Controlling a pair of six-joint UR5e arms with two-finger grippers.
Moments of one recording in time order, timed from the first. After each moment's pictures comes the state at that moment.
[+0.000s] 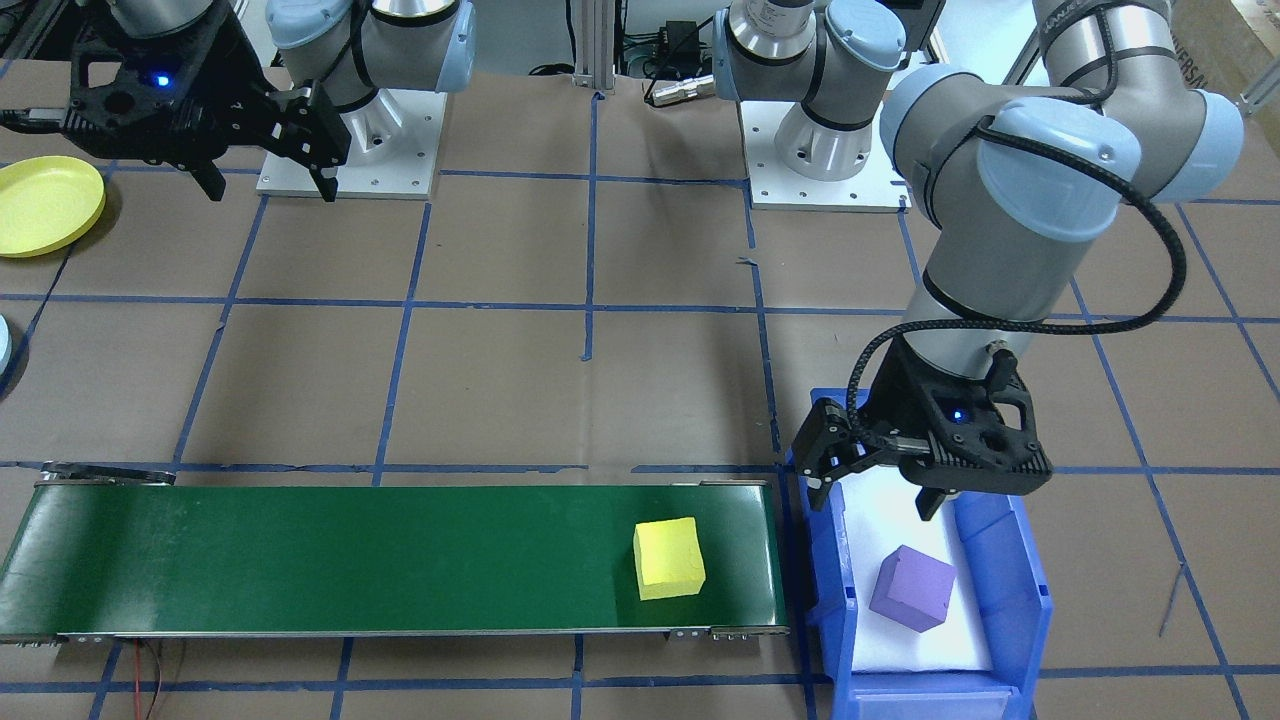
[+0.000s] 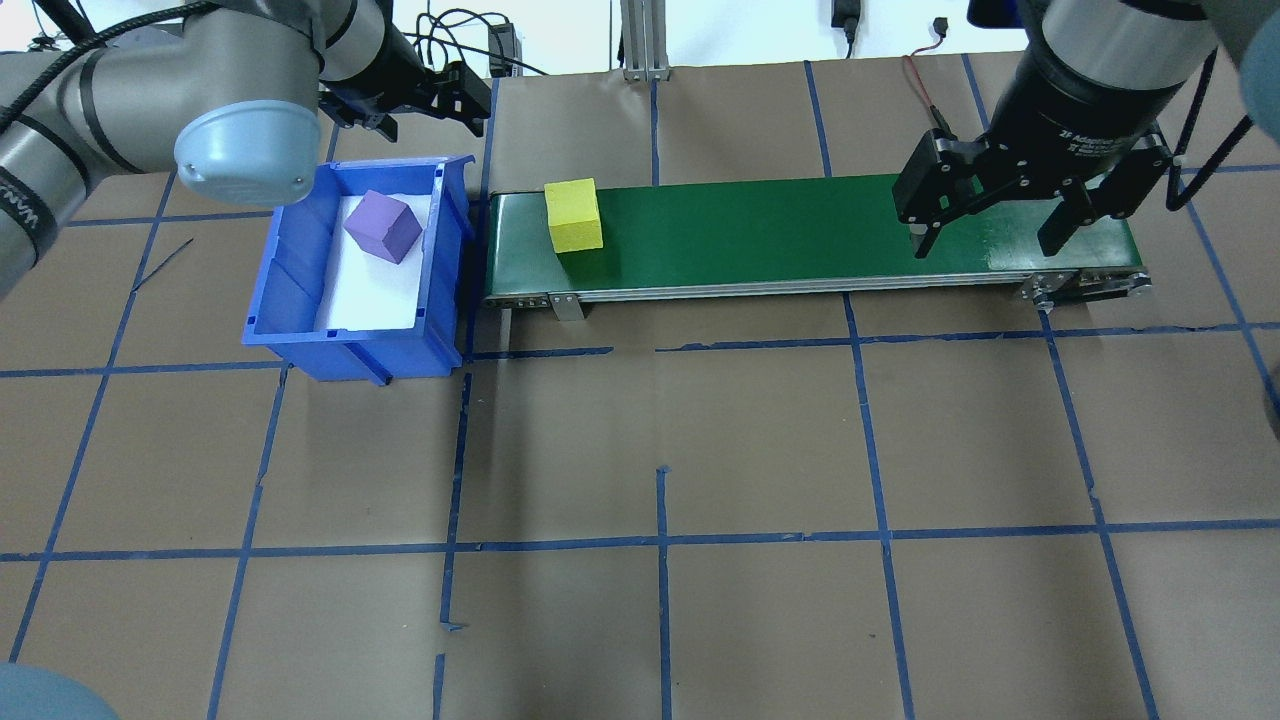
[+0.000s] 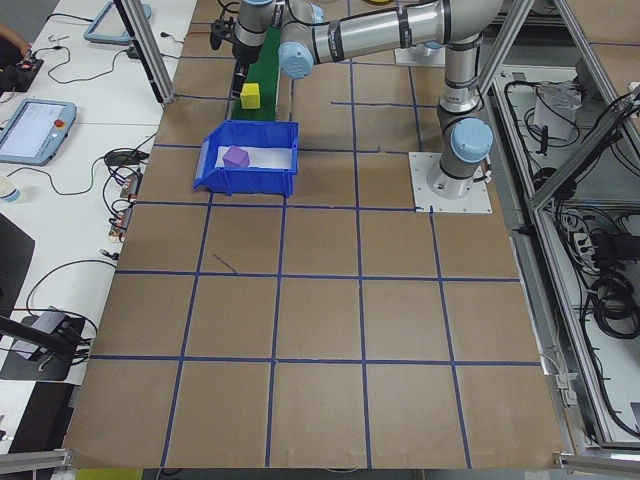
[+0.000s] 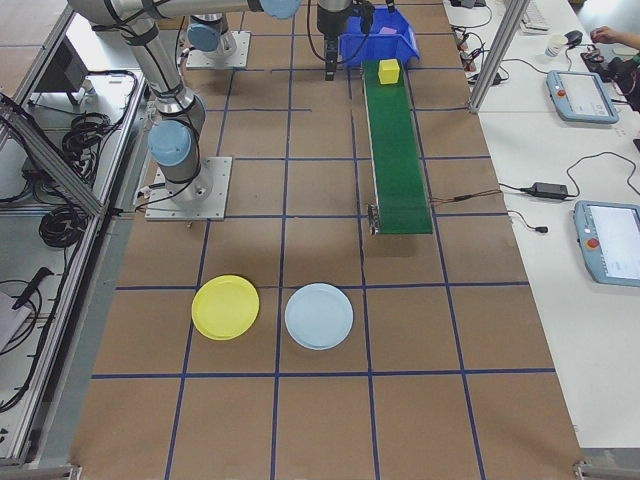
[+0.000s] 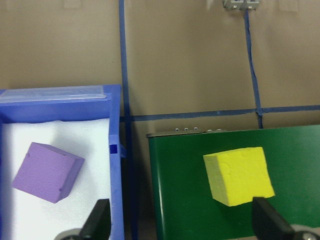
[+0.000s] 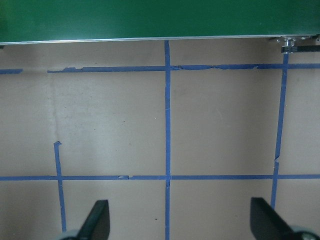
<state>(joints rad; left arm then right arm) -1.53 -1.87 -1.53 -0.98 1.49 0.10 1.50 -1.65 1.56 -1.44 -1.53 -0.06</state>
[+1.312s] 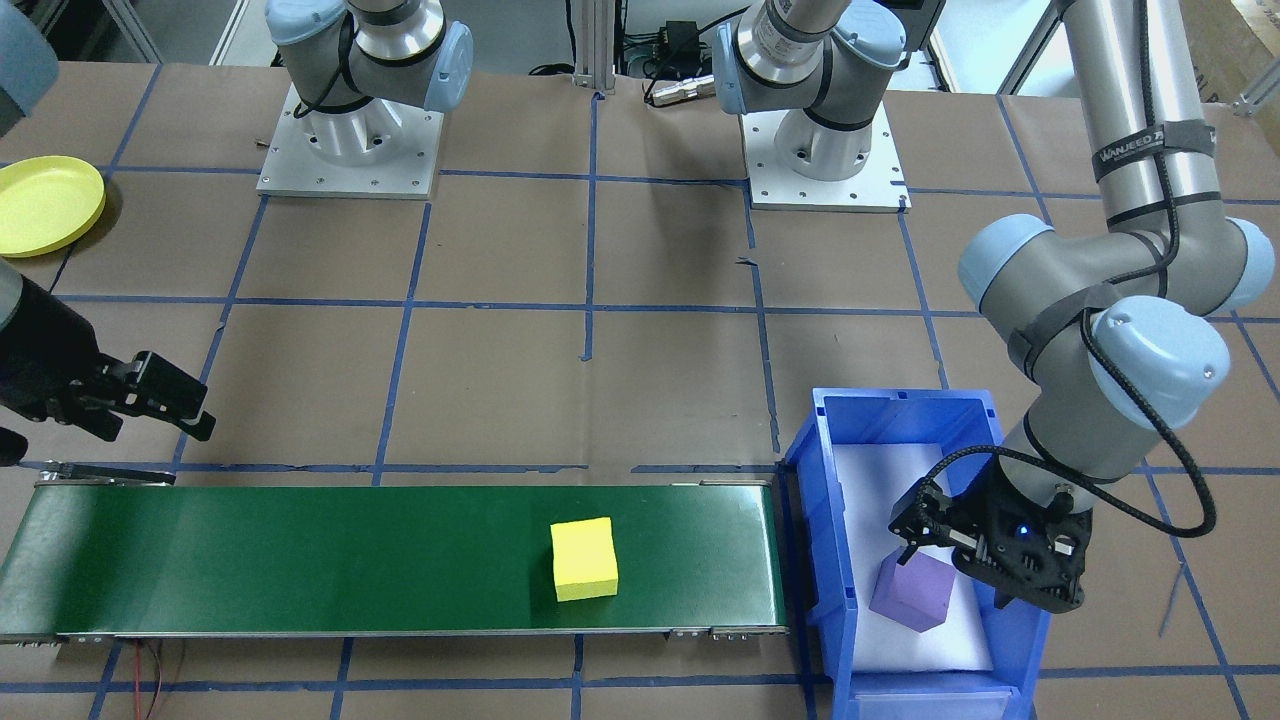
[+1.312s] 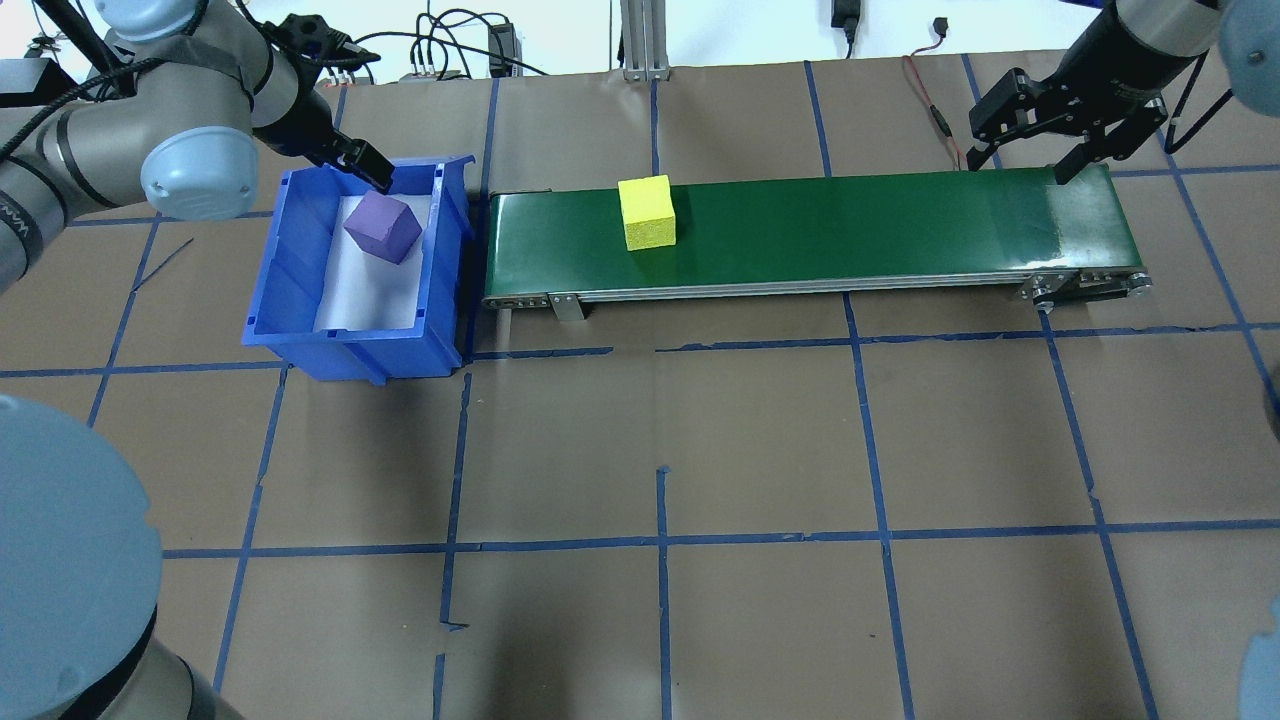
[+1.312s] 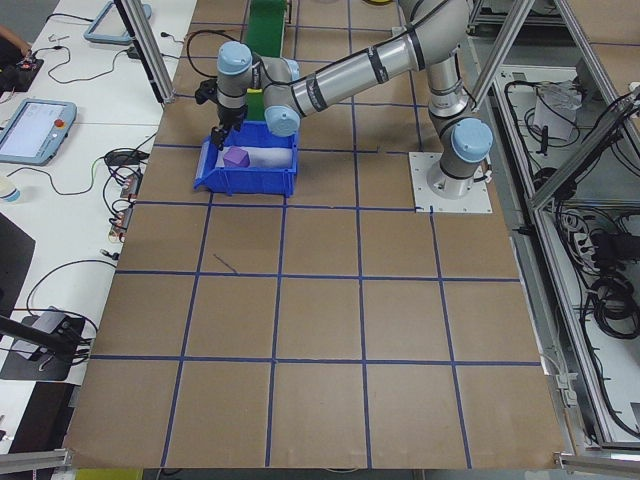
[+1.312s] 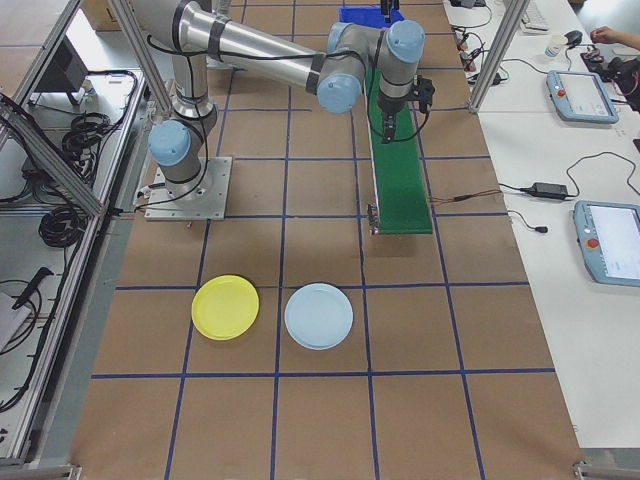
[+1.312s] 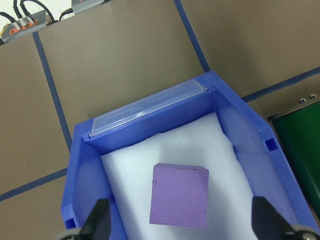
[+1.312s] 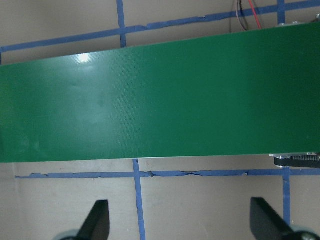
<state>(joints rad) -1.39 -2.04 -1.54 -0.92 1.47 0.67 1.29 -1.31 1.51 -1.77 -1.36 -0.21</state>
